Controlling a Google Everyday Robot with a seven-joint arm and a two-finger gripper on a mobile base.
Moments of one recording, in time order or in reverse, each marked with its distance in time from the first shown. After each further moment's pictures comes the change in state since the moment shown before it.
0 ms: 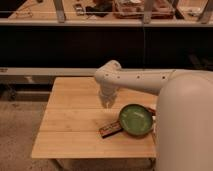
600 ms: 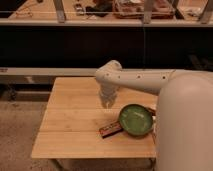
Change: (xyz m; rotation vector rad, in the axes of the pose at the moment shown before) arm -0.003 0.003 0.005 0.035 -0.029 0.032
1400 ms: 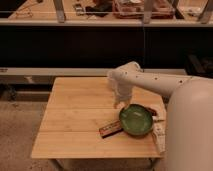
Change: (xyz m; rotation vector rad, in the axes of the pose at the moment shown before) arm -0.002 0.080 0.015 -0.015 -0.035 0.134
